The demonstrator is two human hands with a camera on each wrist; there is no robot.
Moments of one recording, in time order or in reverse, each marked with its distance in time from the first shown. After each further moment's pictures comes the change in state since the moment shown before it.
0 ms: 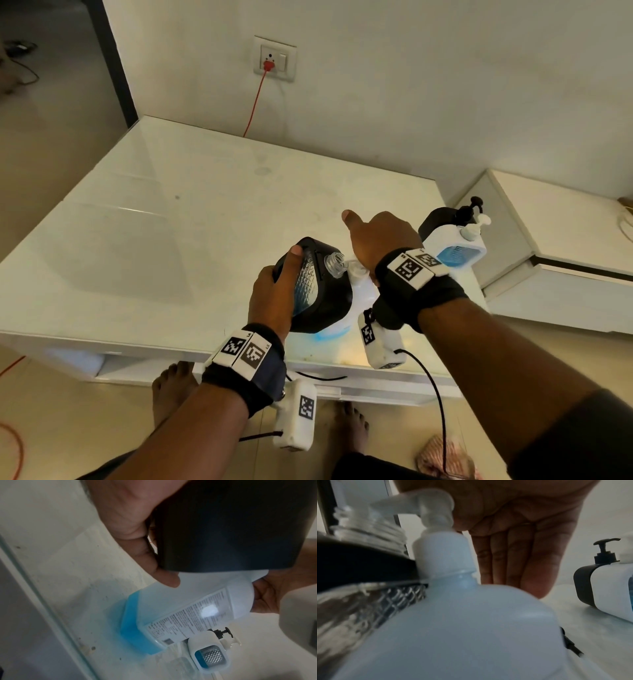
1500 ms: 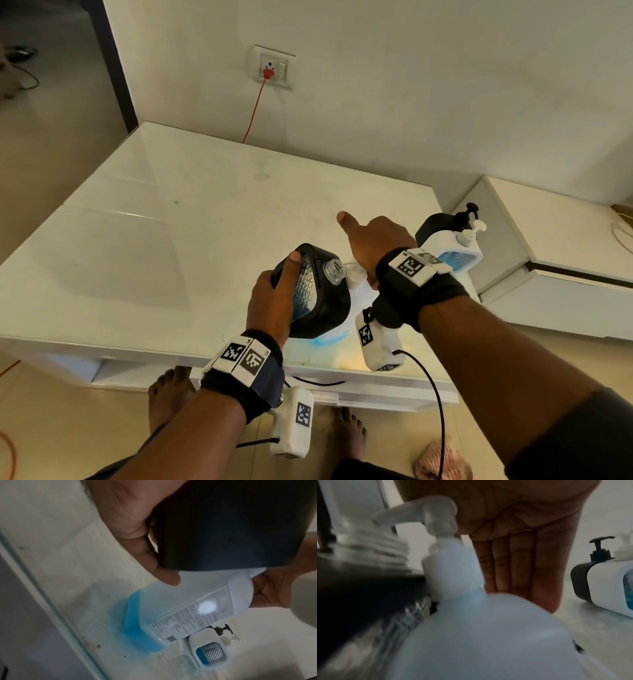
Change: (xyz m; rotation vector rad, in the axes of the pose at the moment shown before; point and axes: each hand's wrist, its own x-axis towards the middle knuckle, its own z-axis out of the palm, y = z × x) left_hand 0.002 -0.003 0.000 0.086 0.021 0.019; right_hand 0.000 -0.005 -0.006 -0.015 -0.061 -0.014
